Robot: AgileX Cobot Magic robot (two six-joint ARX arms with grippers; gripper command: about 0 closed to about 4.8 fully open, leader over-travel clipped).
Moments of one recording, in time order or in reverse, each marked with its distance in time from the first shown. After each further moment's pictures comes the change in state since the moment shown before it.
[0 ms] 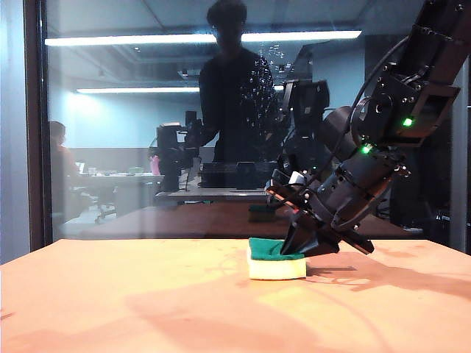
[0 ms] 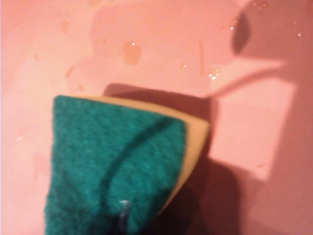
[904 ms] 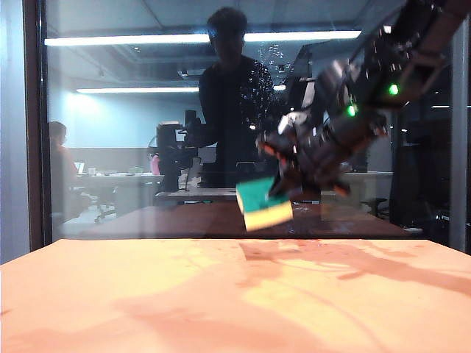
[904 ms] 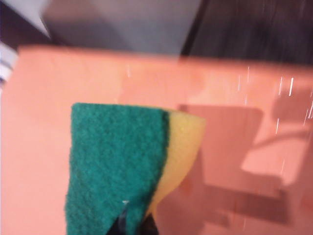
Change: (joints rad) left arm 0.000 0.000 0.000 0.028 -0.045 0.003; right arm -0.002 -0.044 0.142 0.074 0.044 -0.113
